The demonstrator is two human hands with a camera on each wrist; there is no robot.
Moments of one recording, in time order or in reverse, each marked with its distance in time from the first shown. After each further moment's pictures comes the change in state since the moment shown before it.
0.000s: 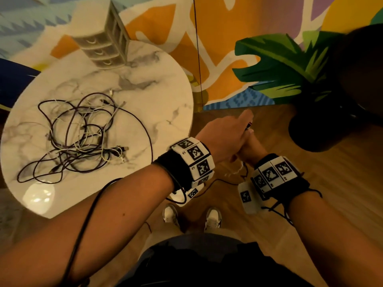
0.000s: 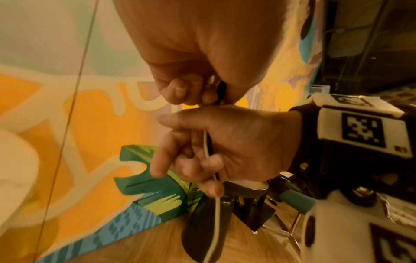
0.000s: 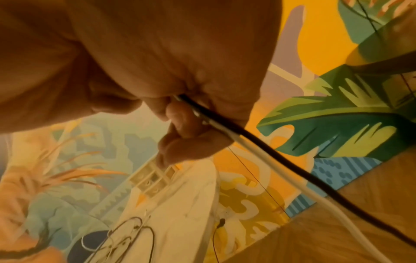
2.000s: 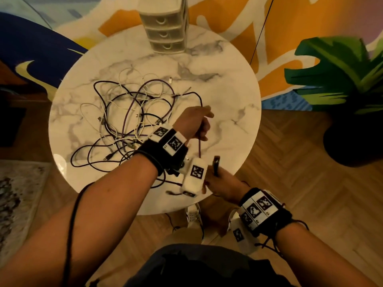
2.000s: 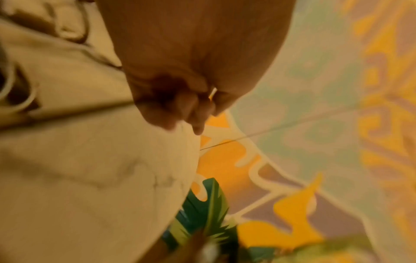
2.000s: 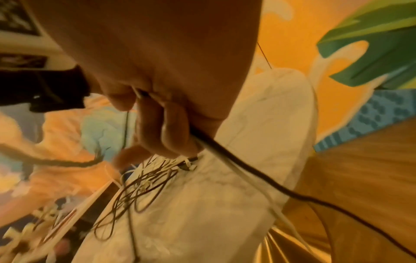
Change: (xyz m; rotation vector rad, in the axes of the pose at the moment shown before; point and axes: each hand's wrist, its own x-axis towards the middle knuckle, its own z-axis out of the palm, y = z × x) left_hand -0.114 -0.237 -0.085 -1.160 0.166 -0.753; right_hand 0.014 -0.037 0.249 0.018 -0.394 0.199
